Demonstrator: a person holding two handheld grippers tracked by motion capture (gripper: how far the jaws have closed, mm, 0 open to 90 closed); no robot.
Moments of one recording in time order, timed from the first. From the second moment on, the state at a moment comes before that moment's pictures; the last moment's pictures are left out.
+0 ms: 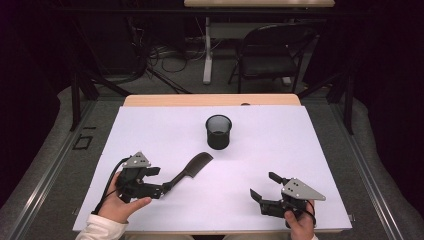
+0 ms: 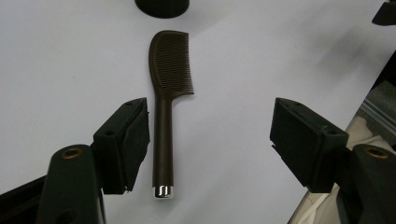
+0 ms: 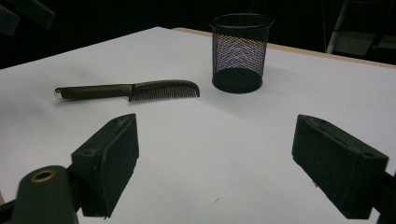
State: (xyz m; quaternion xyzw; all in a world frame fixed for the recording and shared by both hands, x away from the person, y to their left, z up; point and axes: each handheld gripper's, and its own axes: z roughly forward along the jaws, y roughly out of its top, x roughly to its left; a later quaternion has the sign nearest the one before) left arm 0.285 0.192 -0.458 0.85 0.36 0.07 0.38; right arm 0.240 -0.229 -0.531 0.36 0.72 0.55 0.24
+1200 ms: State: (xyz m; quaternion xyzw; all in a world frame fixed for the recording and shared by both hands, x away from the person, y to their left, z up) left arm 0.319 0.163 -0.467 0.89 0.39 0.02 0.25; right arm 0.241 -0.229 -0.532 0.36 0.72 0.54 0.24
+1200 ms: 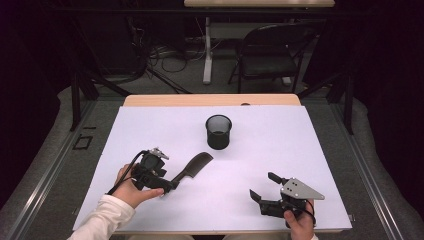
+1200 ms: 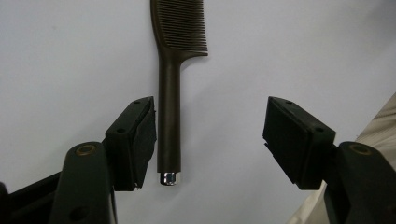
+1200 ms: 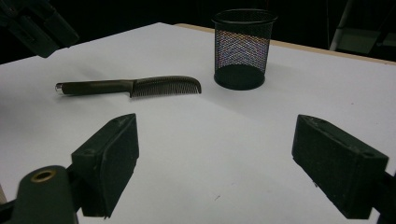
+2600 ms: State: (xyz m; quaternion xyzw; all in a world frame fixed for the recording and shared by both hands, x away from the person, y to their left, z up) left arm 0.352 0.149 -0.494 0.89 0.43 -0.02 0.18; right arm 0.242 -0.229 -0.532 0.36 0.73 0.54 0.23
